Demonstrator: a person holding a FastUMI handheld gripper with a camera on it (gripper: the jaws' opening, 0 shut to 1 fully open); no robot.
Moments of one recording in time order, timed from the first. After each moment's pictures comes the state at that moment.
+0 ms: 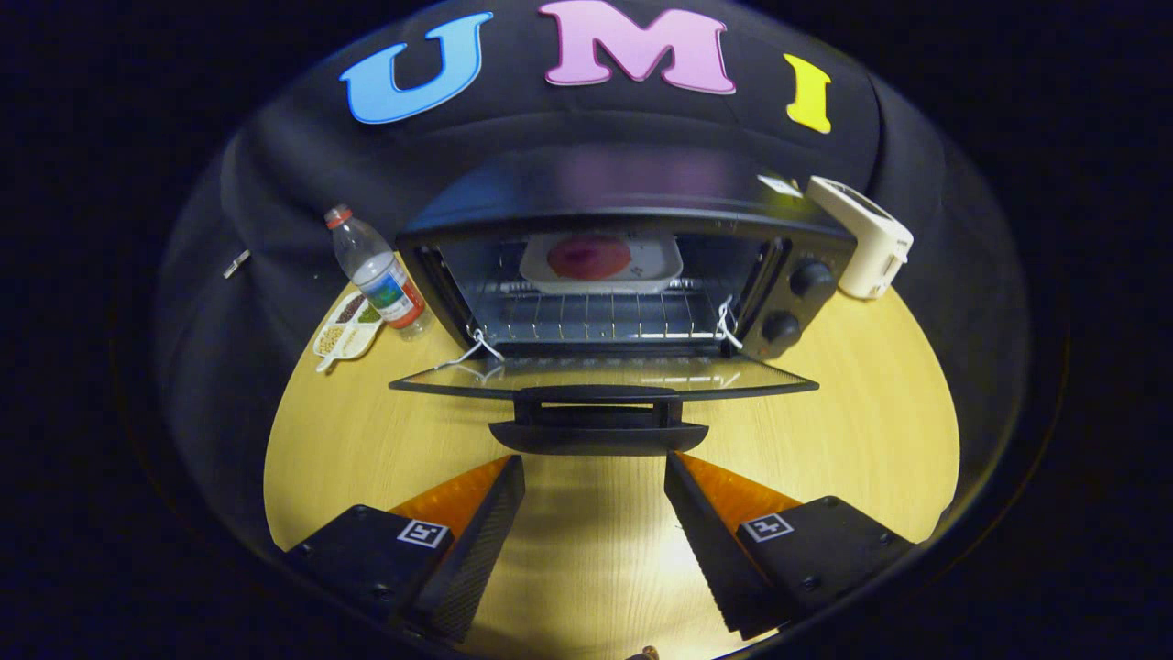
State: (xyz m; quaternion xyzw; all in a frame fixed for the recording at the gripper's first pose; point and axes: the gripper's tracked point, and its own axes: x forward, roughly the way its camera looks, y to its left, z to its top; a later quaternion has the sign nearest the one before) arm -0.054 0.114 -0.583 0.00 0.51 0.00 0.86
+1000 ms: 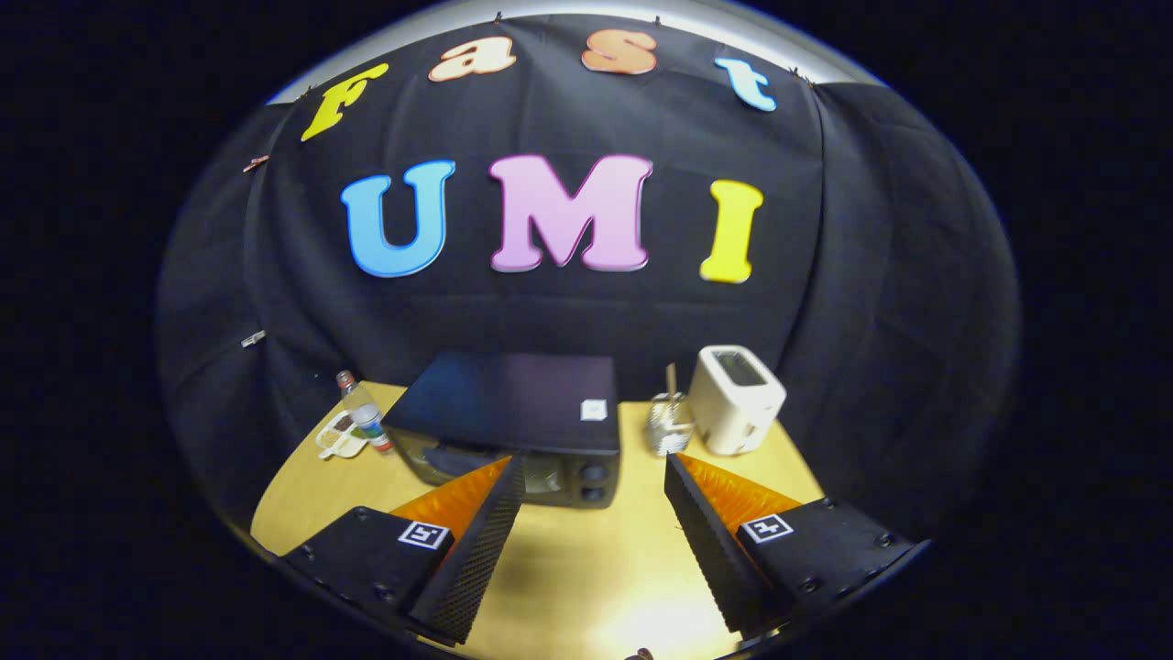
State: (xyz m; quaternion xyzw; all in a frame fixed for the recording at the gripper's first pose) arm -0.004 -0.080 -0.314 -0.05 0.29 -0.02 0.96
